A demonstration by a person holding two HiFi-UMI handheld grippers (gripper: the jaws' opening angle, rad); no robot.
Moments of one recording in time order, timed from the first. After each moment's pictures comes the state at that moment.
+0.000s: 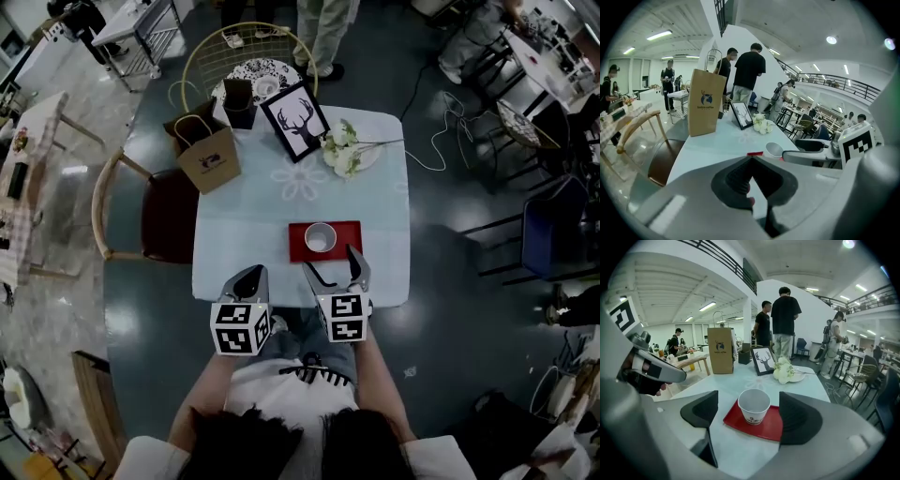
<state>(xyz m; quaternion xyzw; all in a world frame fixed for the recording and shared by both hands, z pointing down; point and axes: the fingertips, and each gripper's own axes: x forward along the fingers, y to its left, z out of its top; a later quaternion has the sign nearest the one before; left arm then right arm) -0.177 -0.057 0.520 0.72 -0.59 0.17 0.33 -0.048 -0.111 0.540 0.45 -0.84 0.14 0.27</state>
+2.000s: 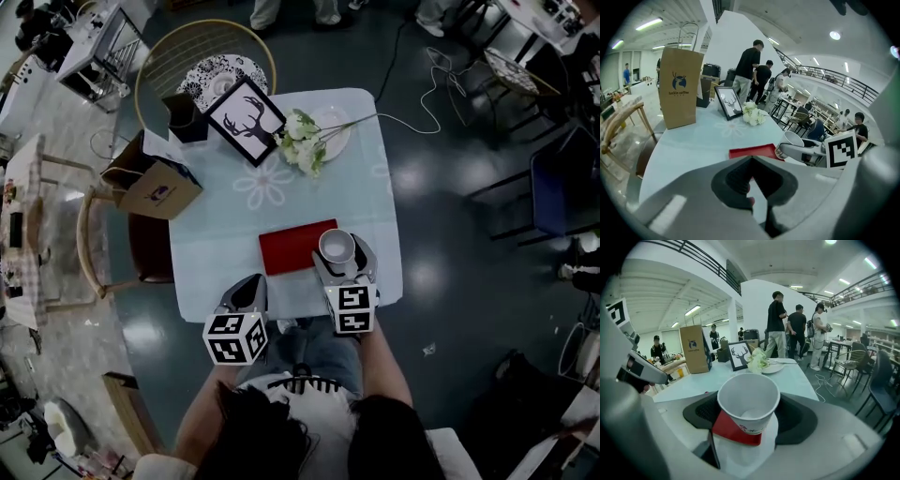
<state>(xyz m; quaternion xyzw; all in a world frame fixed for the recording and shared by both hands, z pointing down) -0.115 -0.096 0.552 0.73 -0.54 0.21 0.37 0.035 -0.167 0.584 0.50 -0.81 0.19 0.24</state>
